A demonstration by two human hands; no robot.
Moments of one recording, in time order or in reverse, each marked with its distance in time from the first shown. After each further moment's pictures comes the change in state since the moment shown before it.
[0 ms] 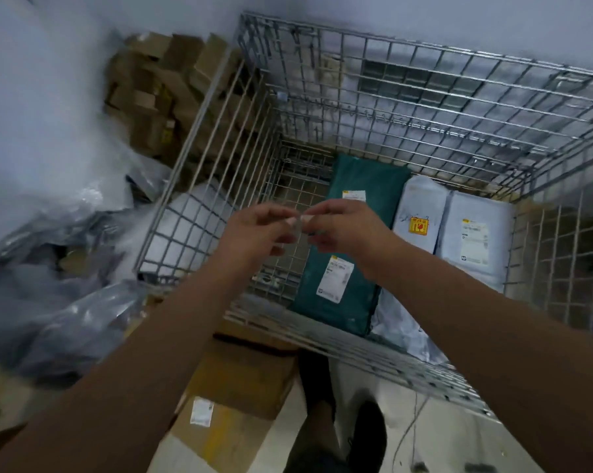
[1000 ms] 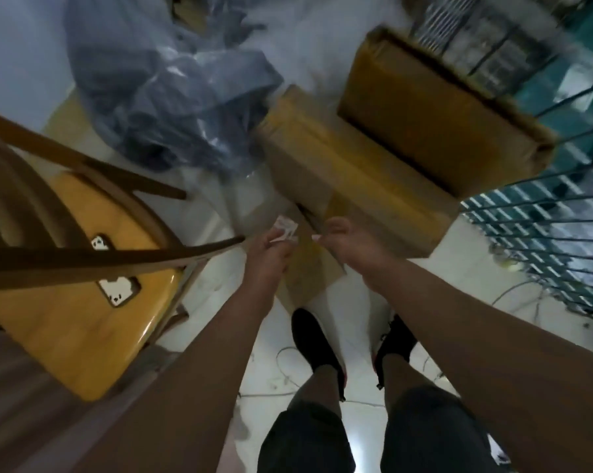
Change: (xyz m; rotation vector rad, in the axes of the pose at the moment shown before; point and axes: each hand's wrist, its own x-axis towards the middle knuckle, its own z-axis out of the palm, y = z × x) left_hand -0.226 -0.457 -0.163 -0.530 0.443 -0.563; right_hand -0.084 0.327 0.353 -0.431 -0.258 0.355
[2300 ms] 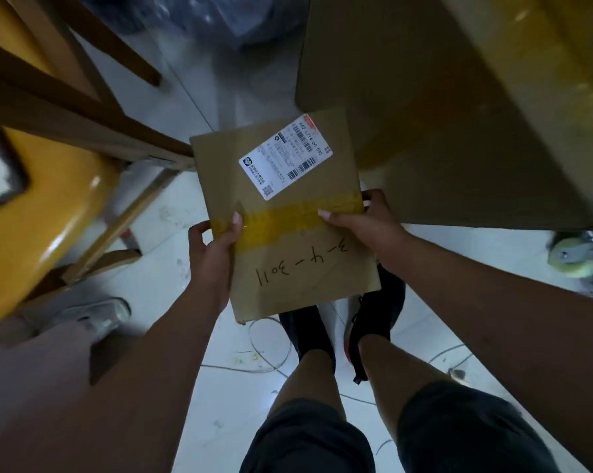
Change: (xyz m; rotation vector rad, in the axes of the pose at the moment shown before) left_hand 0.143 -0.227 -0.089 -0.395 0.212 -0.155; right_hand 0.175 0.164 0.051 -0.144 0.052 0.031
